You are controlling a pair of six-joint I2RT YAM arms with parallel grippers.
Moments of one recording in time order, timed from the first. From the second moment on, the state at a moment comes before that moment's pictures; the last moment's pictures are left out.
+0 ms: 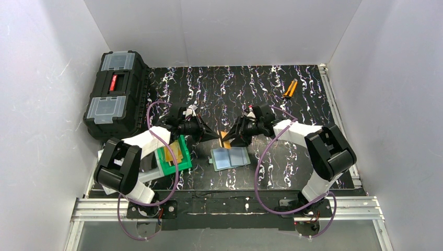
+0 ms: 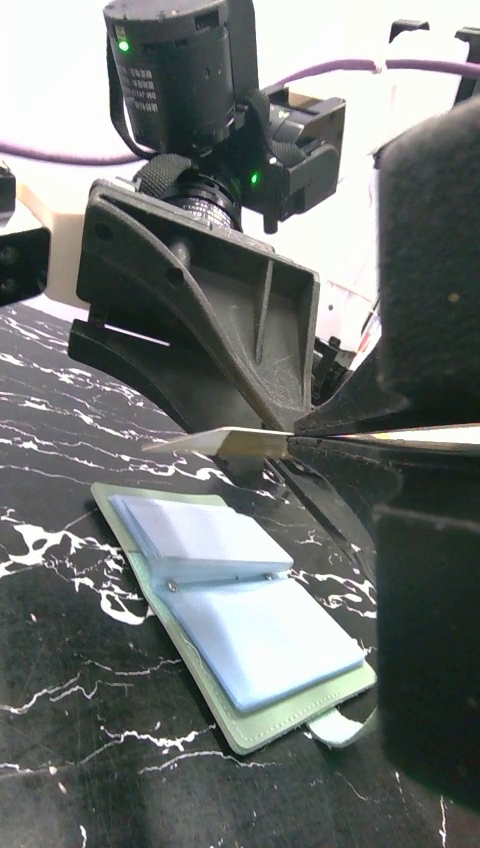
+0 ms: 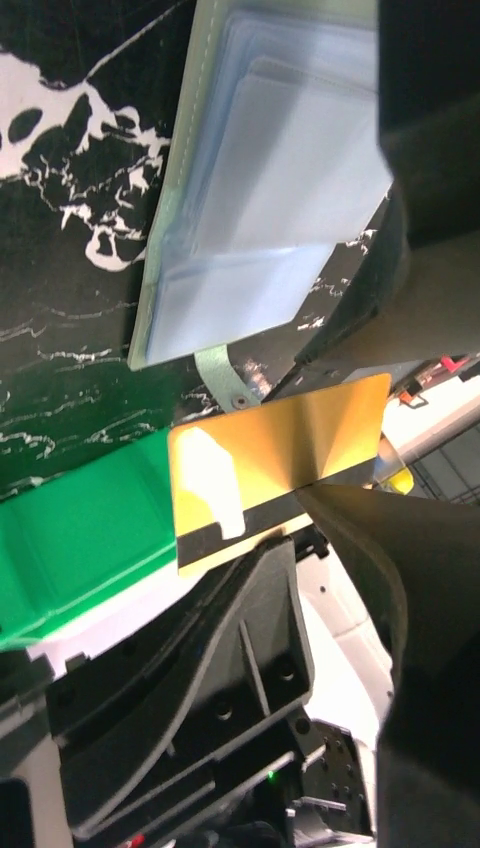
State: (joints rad) left arm -0.39 1.52 0.79 -0.03 0.73 -1.11; right arm 0.55 1.69 0.91 -0.08 -0.73 1.07
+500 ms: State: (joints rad) left arm -0.36 1.51 0.77 0.03 0.72 -1.18; right arm 0.52 1.65 0.85 0.12 -0.83 1.23
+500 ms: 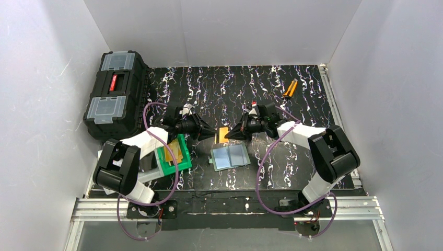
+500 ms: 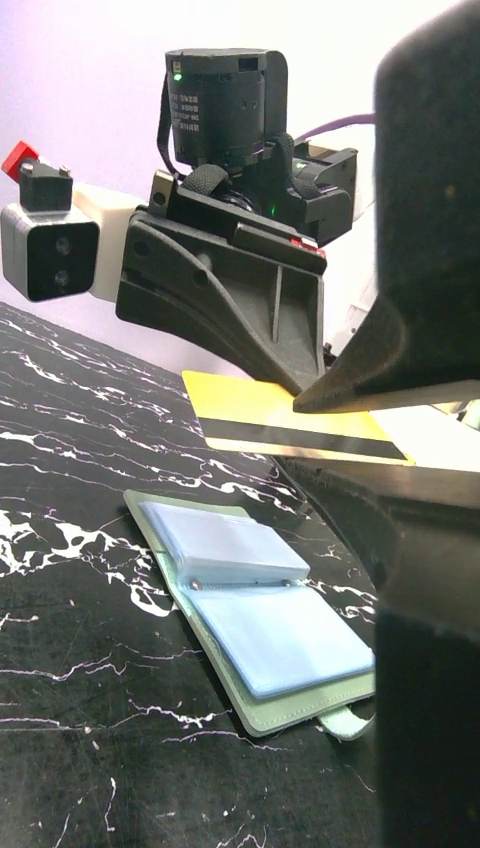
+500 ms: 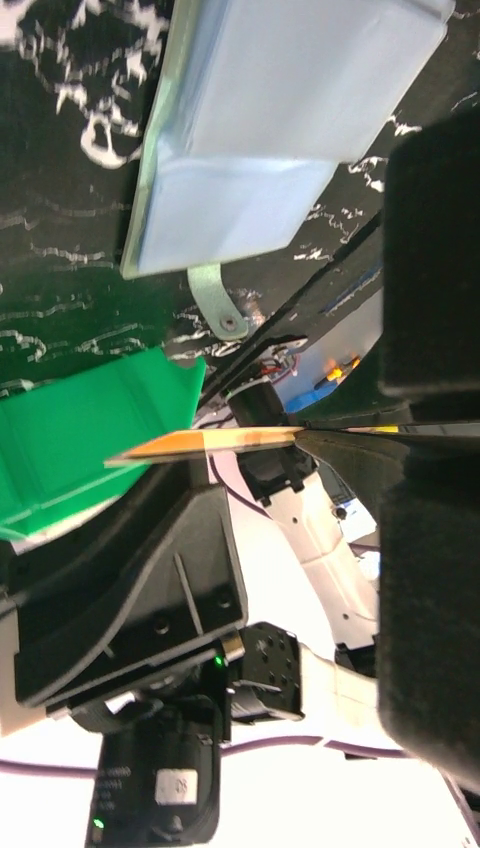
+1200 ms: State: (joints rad) left arm -0.36 1.50 0.75 0.15 0.80 -1.29; right arm 0.52 1.71 0.79 0.50 -0.97 1.46
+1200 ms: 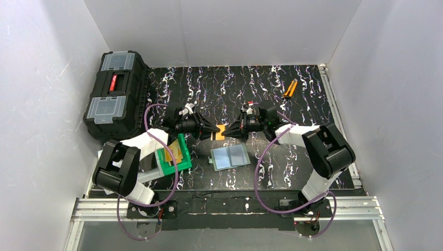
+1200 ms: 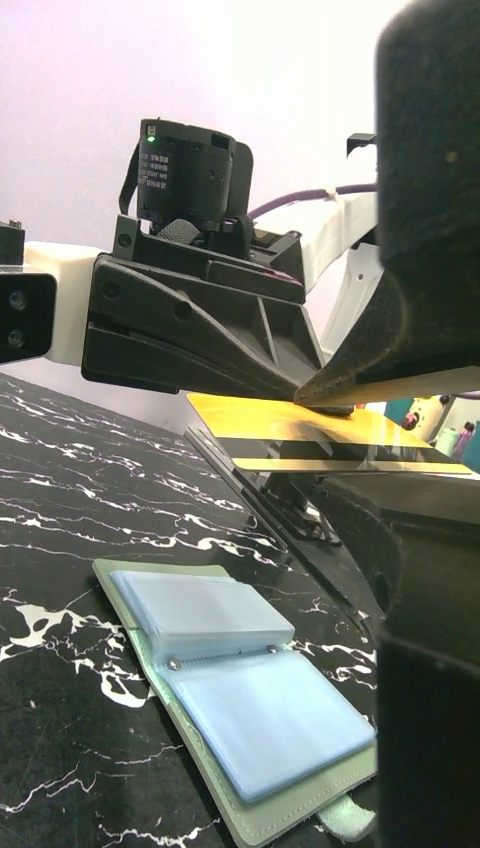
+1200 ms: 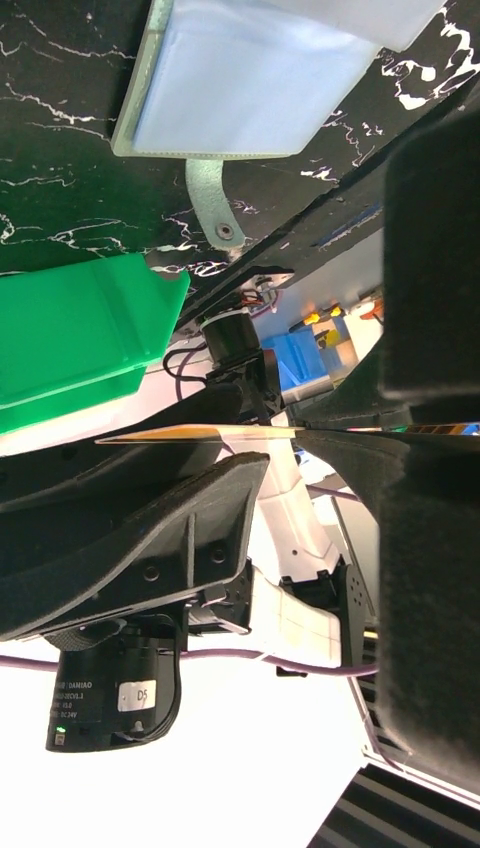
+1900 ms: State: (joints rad) left arm -0.34 1.14 1.06 -0.73 0.32 -0.81; right arm 0.51 1.55 1.07 -0.34 -0.67 0.90
